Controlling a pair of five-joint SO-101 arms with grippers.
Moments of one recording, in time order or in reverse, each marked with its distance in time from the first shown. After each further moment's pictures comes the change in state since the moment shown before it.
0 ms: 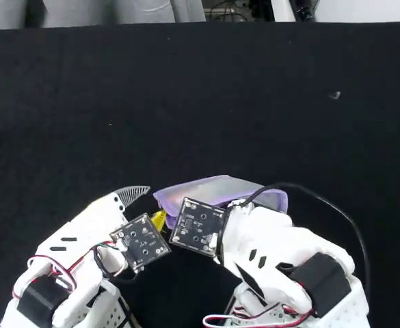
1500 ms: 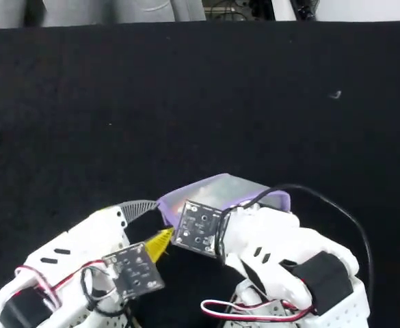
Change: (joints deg) left arm 8.4 0.0 -10.4 7.3 0.0; right arm 4.9 0.2 -0.3 4.0 6.6
